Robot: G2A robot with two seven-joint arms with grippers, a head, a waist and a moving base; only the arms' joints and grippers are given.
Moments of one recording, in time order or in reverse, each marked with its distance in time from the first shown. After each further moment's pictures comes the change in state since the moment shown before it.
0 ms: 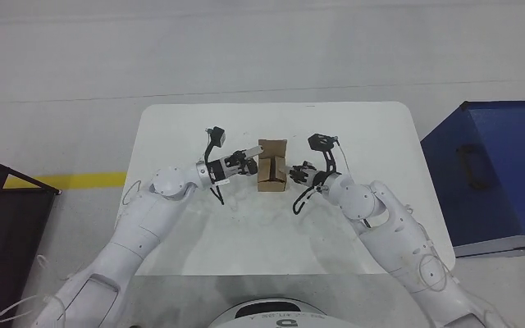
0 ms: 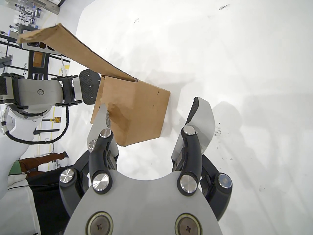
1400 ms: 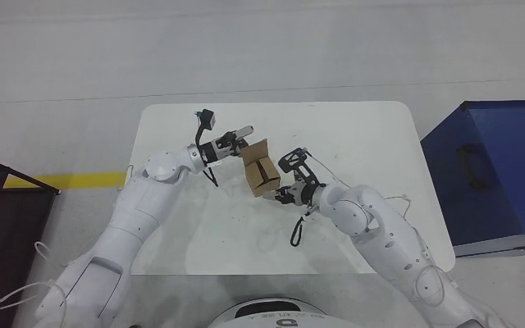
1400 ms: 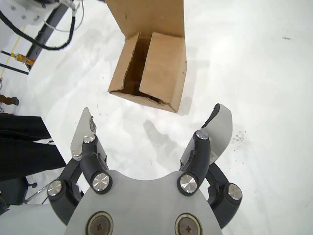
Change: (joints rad) left arm -0.109 -0.035 -0.044 0.126 -0.025 -0.037 -0.047; right arm -0.022 0.014 -0.066 -0.114 -0.335 -0.242 0.163
